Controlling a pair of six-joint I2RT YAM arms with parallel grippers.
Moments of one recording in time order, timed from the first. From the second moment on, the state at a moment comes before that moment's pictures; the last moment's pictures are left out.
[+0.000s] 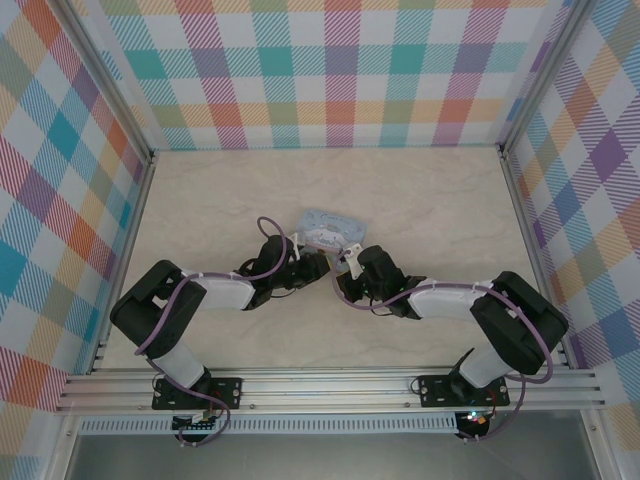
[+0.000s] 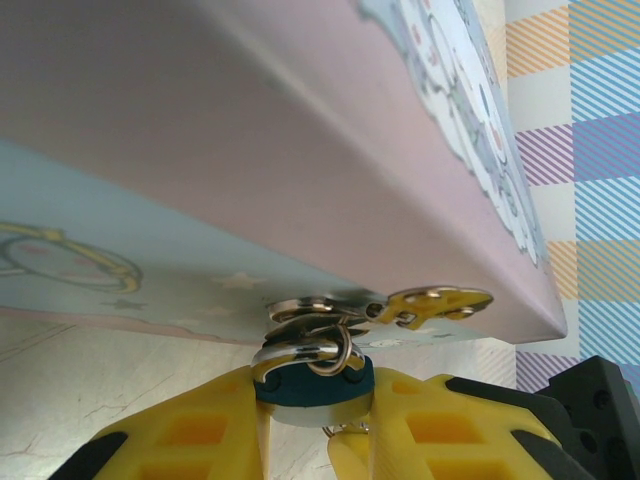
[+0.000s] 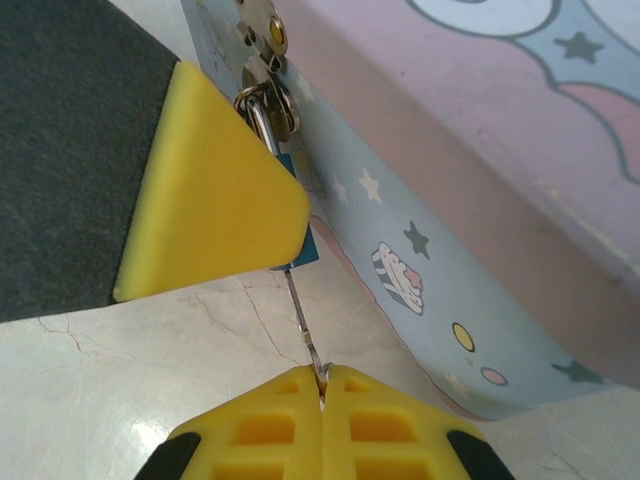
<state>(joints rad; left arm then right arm) -0.65 1.64 0.63 0.46 0.32 -1.02 0.79 1.51 0.58 0.24 -0.07 0.21</state>
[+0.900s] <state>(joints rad) -0.65 1.59 0.63 0.44 0.30 -1.03 0.79 1.52 0.58 0.33 -0.07 0.21</state>
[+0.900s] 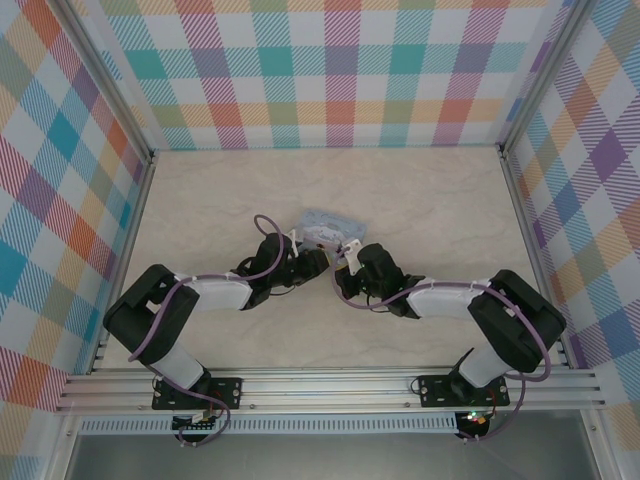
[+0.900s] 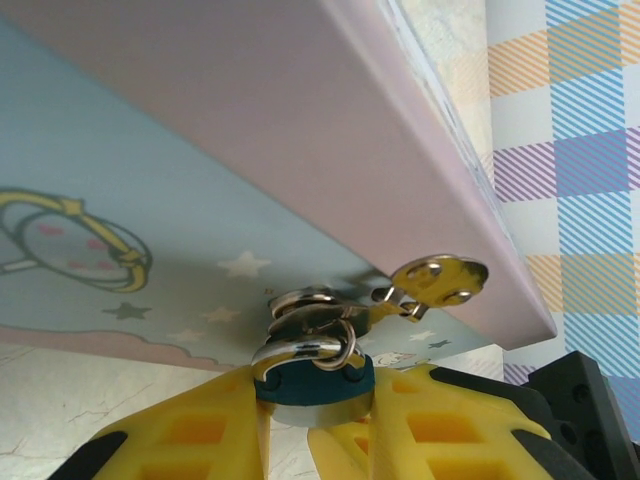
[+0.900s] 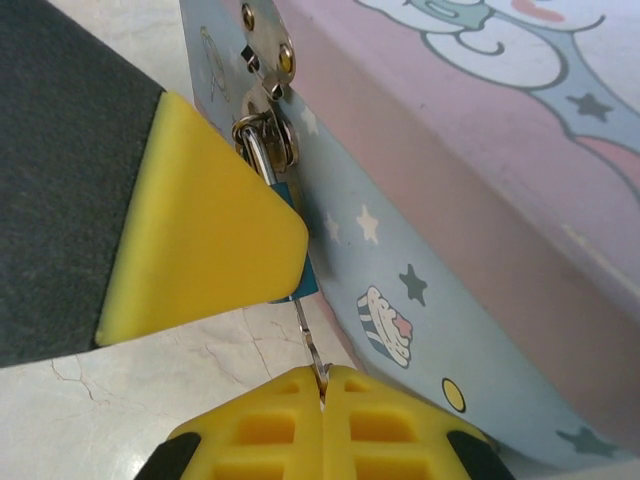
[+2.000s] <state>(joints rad) -0.66 1.58 0.66 0.42 0.29 -1.04 0.75 1.50 0.57 0.37 -0.13 0.23</state>
